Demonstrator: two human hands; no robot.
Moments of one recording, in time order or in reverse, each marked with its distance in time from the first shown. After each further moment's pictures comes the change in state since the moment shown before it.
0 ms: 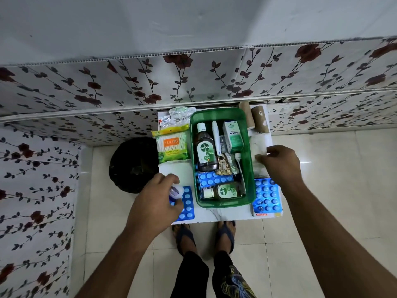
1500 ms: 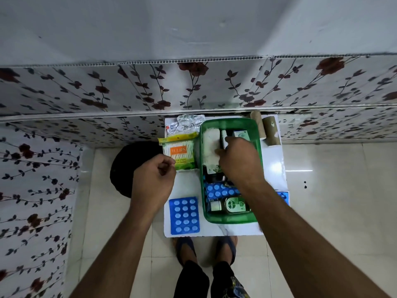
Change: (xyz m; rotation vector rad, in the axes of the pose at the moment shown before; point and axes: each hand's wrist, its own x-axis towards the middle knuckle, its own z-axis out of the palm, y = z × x) left_hand 0.063 -0.005 -0.018 -0.478 0.271 -0.239; right_hand -0.026 -0.090 0.075 -0.351 -0.072 -0.461
